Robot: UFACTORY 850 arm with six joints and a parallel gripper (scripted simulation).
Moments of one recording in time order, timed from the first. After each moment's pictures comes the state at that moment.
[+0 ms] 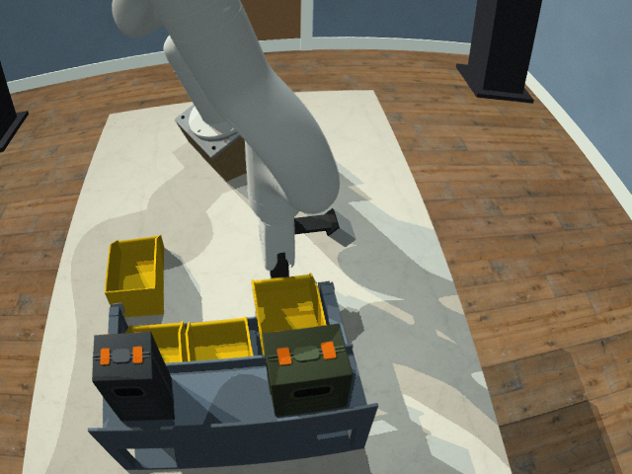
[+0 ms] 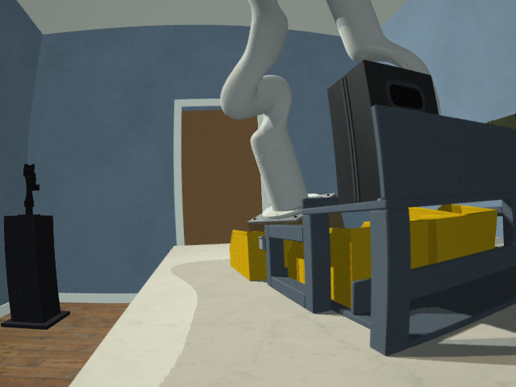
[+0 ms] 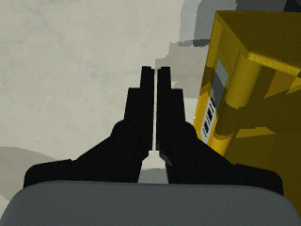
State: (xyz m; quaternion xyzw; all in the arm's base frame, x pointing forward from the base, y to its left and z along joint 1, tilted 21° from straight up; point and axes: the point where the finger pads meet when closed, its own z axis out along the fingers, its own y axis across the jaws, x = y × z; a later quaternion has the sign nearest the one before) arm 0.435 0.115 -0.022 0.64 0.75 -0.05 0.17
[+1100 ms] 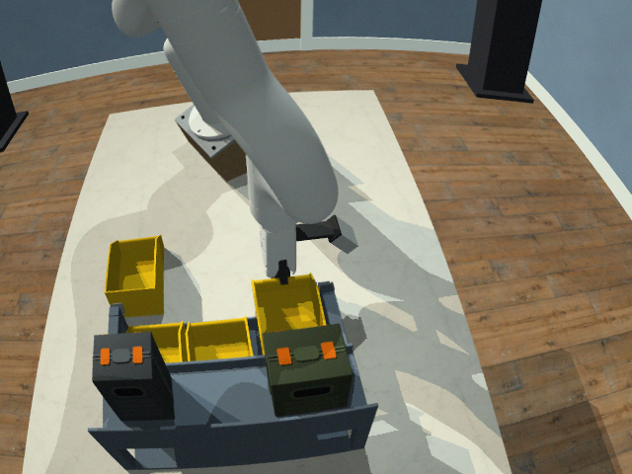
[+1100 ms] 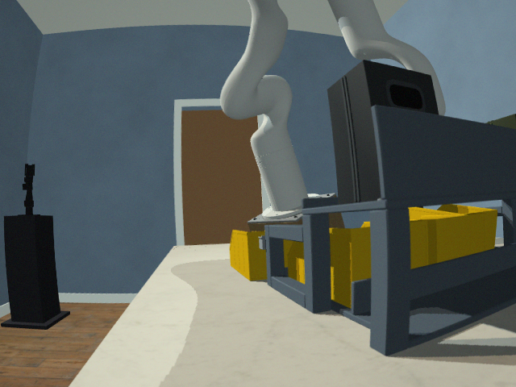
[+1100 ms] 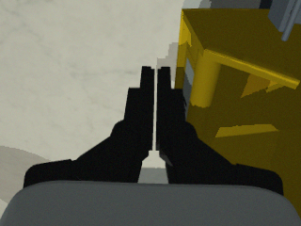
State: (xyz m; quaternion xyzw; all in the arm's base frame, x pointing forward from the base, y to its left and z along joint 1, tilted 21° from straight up) arm 0.449 0.118 -0.019 0.64 0.75 -0.05 0.17
